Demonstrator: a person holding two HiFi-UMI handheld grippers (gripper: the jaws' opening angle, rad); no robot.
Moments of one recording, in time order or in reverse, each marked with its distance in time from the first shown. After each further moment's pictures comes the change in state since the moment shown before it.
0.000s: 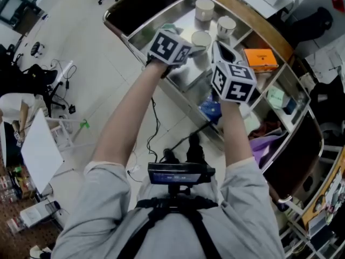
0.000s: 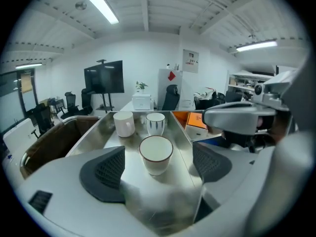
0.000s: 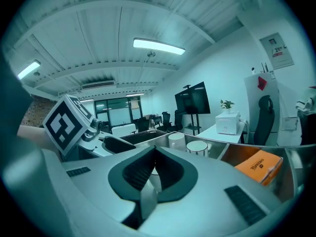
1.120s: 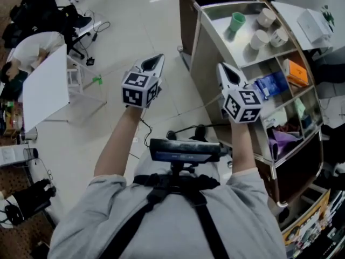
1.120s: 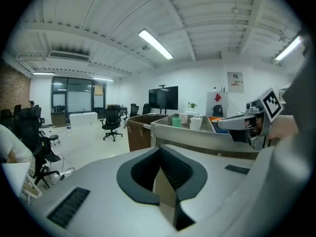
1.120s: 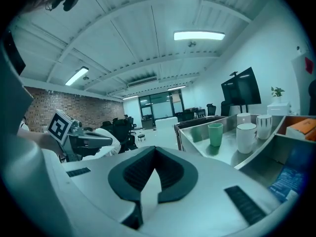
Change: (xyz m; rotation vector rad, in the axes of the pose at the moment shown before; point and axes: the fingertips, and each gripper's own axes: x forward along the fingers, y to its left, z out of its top) left arm -0.329 -0.011 -0.255 -0.332 -0.267 0.579; right arm -0.104 0.224 -0.116 -0.123 0.085 0.510
